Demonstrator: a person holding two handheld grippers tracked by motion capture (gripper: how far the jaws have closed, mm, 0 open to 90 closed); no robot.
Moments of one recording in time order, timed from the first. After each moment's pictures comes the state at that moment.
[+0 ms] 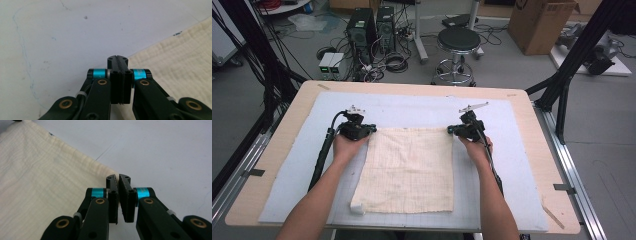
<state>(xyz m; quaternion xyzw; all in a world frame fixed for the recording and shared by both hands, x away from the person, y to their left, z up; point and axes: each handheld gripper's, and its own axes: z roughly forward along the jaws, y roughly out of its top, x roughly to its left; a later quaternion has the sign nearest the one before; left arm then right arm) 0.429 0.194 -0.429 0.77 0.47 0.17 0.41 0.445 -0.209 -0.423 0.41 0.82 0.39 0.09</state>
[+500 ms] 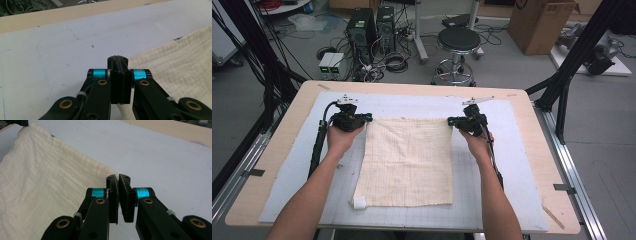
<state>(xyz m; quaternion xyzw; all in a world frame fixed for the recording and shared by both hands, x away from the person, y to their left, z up) 0.430 0.205 -0.396 0.75 0.46 0.18 0.44 0.444 -0.211 -0.396 0.40 0.80 0.44 0.11</state>
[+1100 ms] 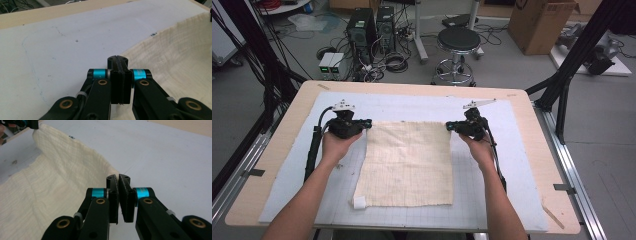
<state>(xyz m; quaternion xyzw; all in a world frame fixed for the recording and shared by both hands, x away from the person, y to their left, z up) 0.400 0.209 -0.388 0.76 0.43 0.16 0.46 0.426 -0.211 -0.390 0.38 0.80 0.45 0.07</state>
